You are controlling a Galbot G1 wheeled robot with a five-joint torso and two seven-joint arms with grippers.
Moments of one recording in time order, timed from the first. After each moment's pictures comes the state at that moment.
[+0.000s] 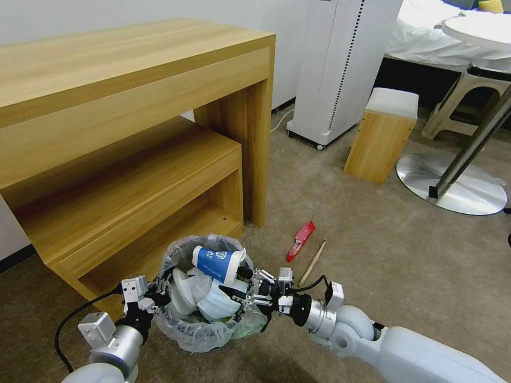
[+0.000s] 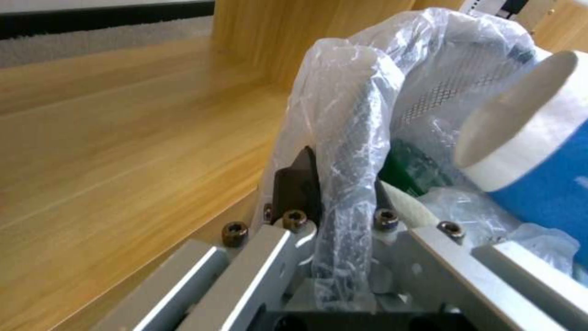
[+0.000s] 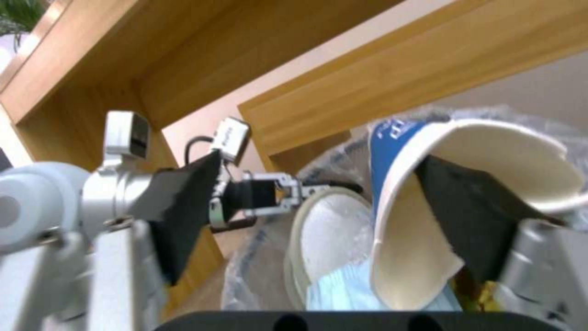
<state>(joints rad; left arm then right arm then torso) 1.73 -1.33 -0.66 -2.25 -0.57 0.33 -0.02 -0.79 0.75 -0.54 1.81 1.12 0.38 -0.55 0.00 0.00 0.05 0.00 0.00</state>
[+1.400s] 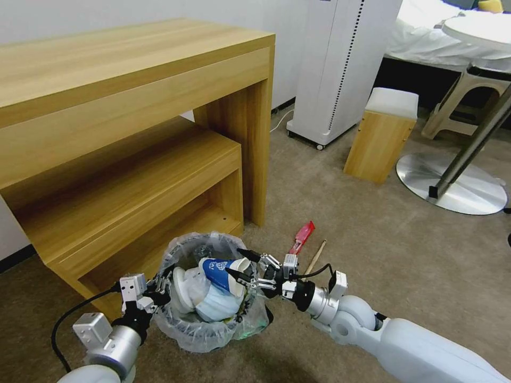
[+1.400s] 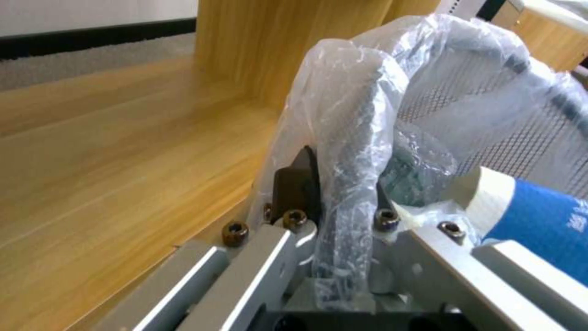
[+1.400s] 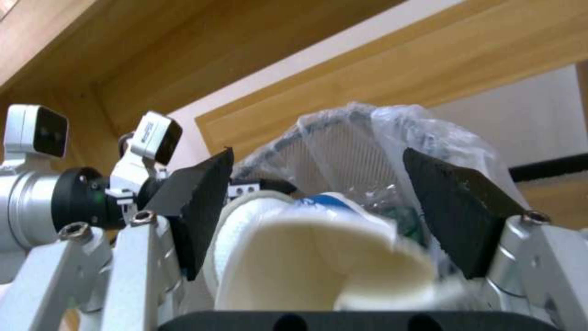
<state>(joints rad) 1.76 -1.30 -0.66 -2.32 -0.58 0.33 -0.02 -0.78 0.79 -0.49 1.77 1.09 0.36 -0.51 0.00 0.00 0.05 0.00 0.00</state>
